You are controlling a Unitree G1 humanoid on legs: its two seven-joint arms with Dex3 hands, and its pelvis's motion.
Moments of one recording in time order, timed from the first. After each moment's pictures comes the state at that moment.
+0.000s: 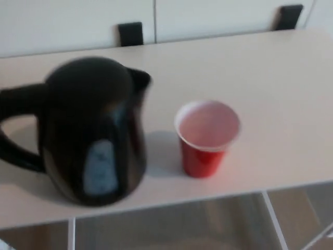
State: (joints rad) left_arm 0.23 0.38 0.17 1.09 -0.08 -0.41 -0.24; right_arm 0.35 -0.28 -0.17 0.88 0.11 -0.21 0.25
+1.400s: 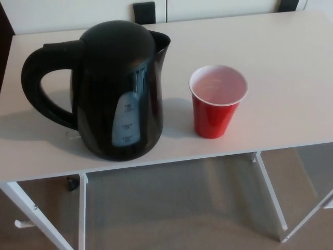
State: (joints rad) left_arm 0.21 0.41 0.13 1.09 -0.06 -0.38 -0.28; right_arm 0.35 -0.29 -0.18 0.86 0.10 -0.23 0.26
